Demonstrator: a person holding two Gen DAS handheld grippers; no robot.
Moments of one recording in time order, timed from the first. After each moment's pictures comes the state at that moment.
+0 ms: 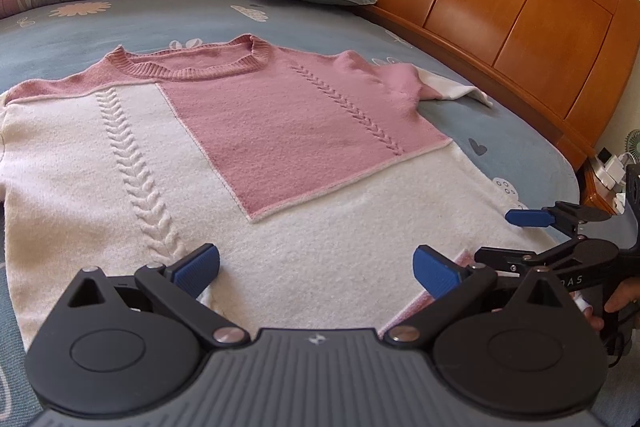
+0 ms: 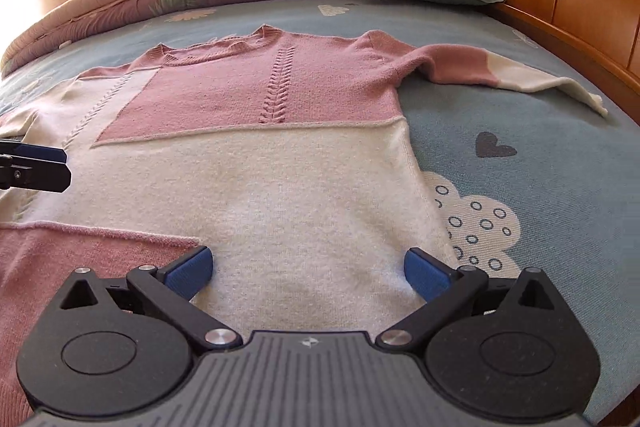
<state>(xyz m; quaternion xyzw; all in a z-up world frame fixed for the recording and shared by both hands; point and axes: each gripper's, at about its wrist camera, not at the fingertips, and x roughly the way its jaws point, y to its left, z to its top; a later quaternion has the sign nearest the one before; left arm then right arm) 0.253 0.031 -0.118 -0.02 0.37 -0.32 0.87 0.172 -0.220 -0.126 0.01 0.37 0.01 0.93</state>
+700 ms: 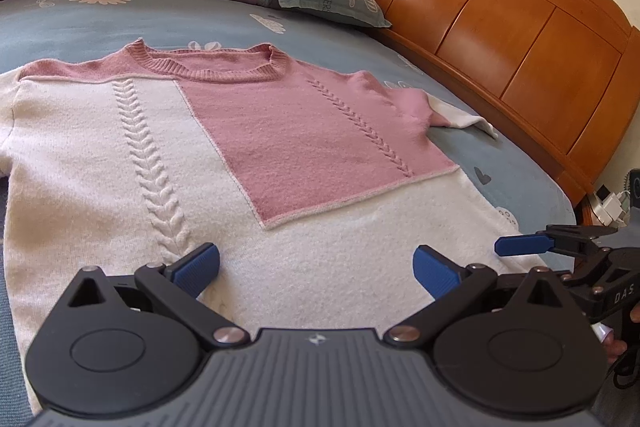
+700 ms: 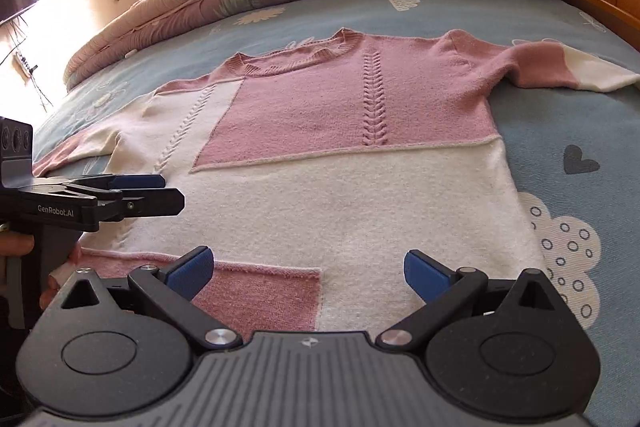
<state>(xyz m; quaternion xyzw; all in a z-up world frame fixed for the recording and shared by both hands) 0.256 0.047 -0.124 -0.08 0.36 -0.31 0.88 0.191 -0.196 -0.102 0.07 0.41 0.14 0.90</state>
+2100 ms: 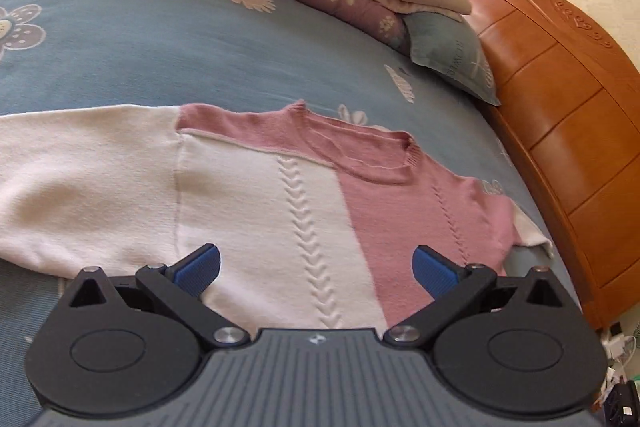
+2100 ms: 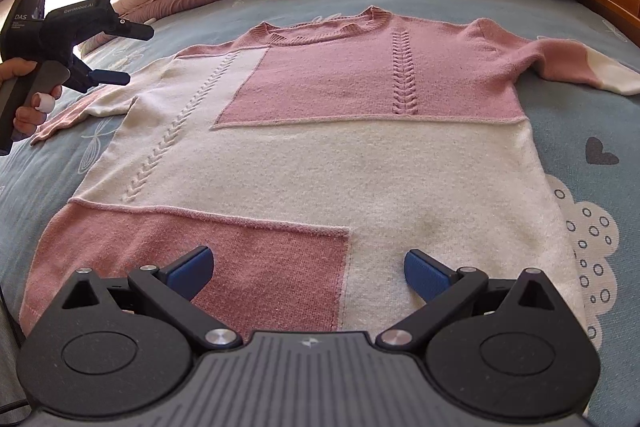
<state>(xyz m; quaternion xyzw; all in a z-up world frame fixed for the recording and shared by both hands) 0.340 0.133 -0.068 -0.20 0.43 -0.20 0.86 0.172 -0.185 -0.110 0.04 0.41 0.16 0.90</state>
